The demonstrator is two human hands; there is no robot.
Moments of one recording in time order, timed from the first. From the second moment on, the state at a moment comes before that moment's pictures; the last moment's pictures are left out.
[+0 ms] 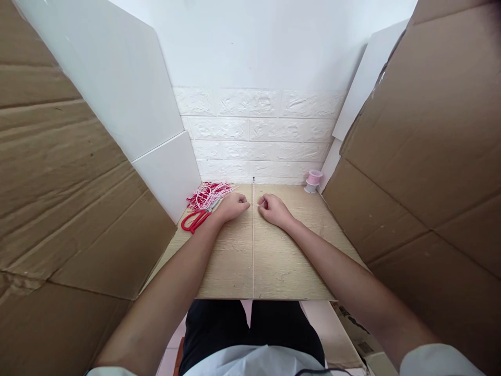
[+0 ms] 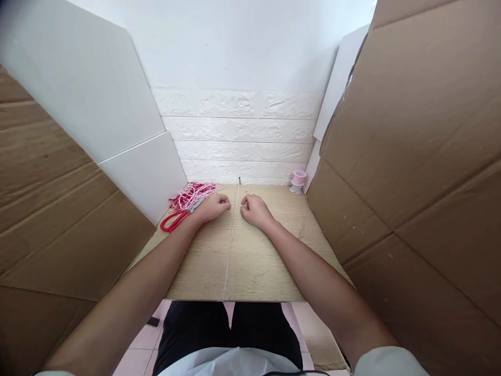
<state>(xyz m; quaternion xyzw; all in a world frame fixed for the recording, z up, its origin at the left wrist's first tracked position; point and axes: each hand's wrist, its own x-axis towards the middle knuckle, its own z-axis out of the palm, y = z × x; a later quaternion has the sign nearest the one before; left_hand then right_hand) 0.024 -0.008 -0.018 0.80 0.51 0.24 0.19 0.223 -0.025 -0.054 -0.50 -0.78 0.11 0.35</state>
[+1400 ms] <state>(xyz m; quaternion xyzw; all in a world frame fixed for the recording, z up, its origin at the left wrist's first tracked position) 0.030 -0.007 -0.024 0.81 0.53 0.22 0.15 0.222 -0.038 -0.046 -0.49 -0.82 0.11 0.28</state>
